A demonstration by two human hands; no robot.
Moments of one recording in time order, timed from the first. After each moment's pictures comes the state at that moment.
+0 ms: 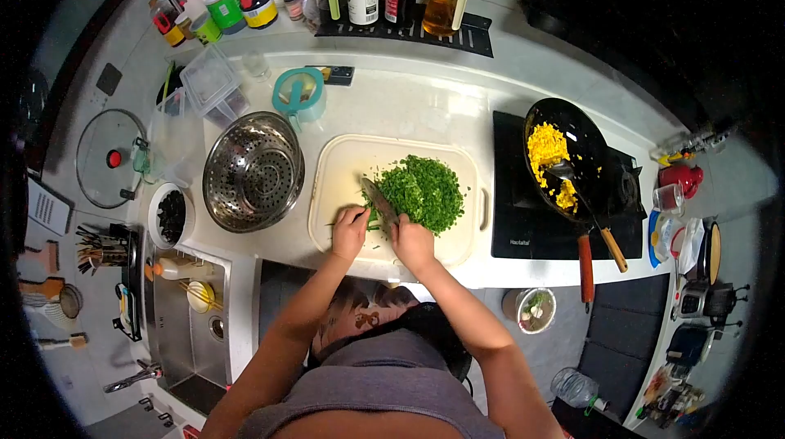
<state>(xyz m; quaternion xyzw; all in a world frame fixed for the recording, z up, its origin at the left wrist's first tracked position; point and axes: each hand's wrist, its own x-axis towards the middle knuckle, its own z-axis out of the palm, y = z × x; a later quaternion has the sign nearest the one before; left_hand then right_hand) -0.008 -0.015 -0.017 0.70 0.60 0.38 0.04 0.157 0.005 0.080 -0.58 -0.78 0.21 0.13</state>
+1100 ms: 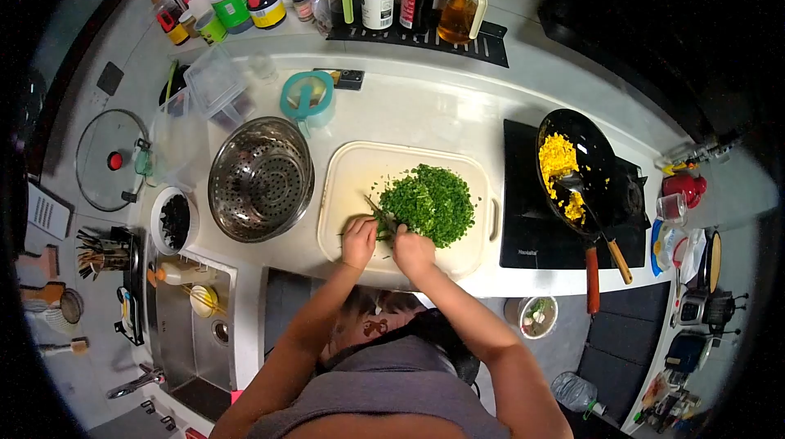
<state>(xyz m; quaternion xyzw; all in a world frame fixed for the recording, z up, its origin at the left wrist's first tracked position) -0.007 -0.011 -0.014 0.64 0.62 0.44 0.08 0.137 0.007 0.069 -0.54 -0.83 0.15 0.04</state>
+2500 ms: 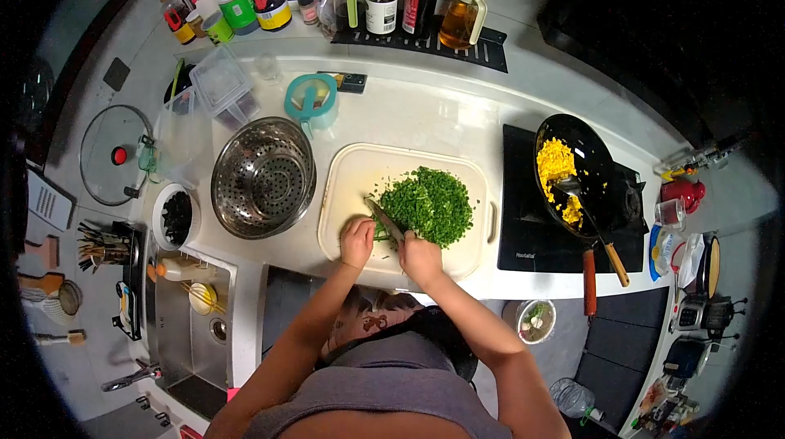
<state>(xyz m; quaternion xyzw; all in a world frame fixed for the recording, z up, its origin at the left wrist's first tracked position) -0.008 -0.012 -0.017 0.64 0.62 0.46 0.05 0.154 0.000 0.086 -0.54 -0.82 0.18 0.07</state>
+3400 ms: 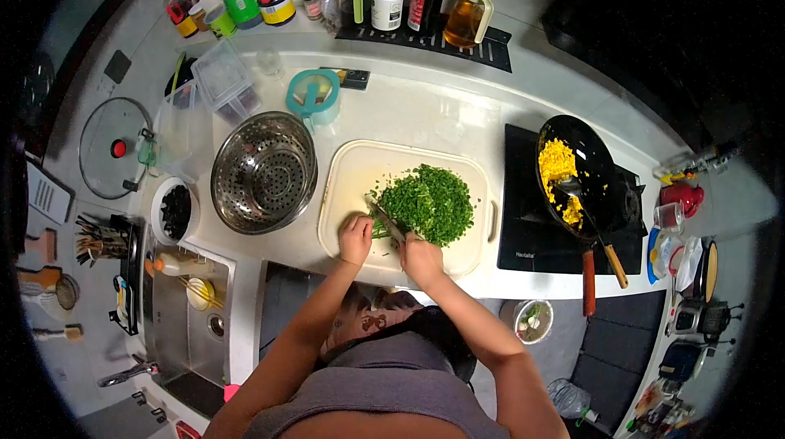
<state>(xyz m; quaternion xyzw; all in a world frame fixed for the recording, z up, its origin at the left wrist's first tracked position) -0.009 -0.014 -0.024 0.60 0.64 0.47 0.06 0.157 -0.005 0.079 -0.54 -0.82 0.17 0.06</state>
